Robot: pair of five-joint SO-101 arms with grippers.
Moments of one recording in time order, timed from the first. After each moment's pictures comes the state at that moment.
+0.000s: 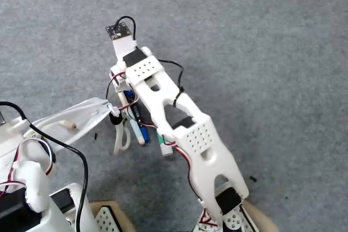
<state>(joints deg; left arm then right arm) -33.8 -73.2 29.9 98.2 2.2 -34.2 54.0 -42.3 71.3 -10.5</state>
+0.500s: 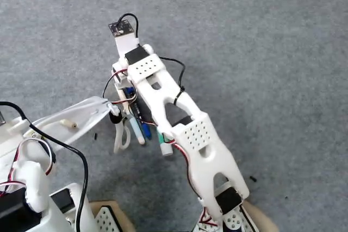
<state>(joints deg) -33.8 -73.2 29.9 98.2 2.2 -33.2 57.7 -48.2 73.3 -10.5</state>
